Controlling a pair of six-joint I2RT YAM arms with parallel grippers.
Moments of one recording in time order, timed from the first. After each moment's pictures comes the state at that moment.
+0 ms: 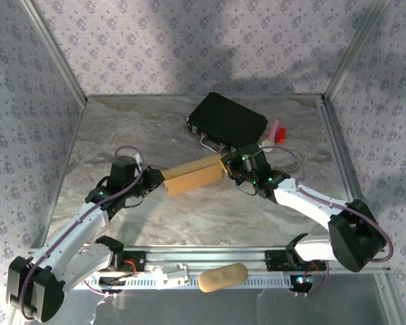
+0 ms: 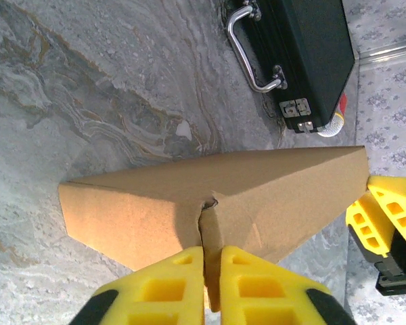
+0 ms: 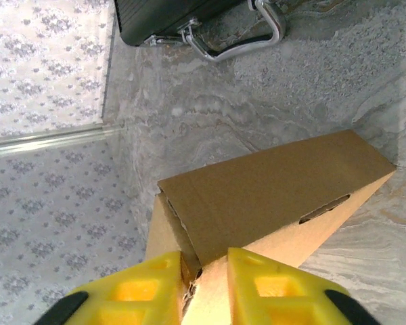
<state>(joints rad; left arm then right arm) -0.44 0.89 0.57 -0.34 0.27 -0.98 0.63 1.29 0.71 0.03 -0.07 1.48</state>
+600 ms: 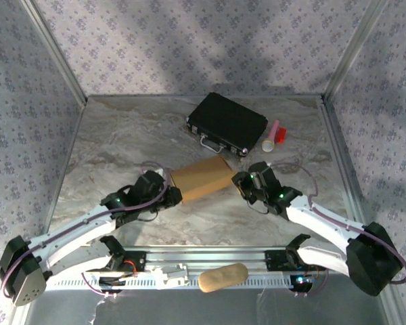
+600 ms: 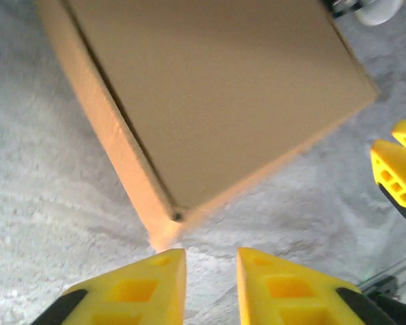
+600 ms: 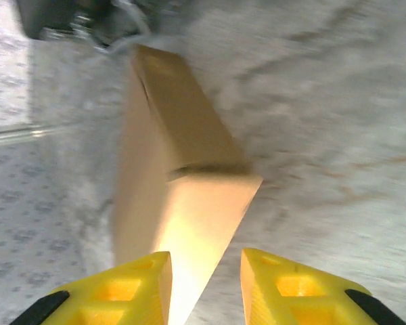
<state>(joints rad) -0.85 0.94 0.55 -0.40 0.03 -1.03 0.65 1.06 0.49 -0.16 -0.03 1.44</state>
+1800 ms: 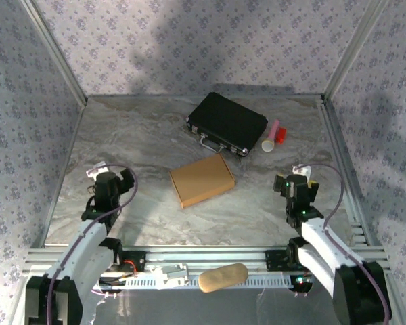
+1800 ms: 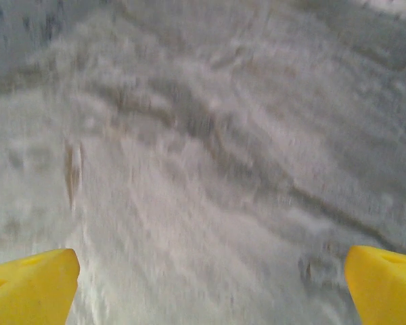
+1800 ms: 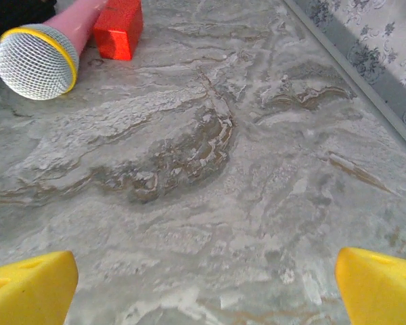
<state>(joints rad) -0.12 0.79 0.27 0.00 -0.37 -0.40 0.16 0.88 0.19 0.11 0.43 0.16</state>
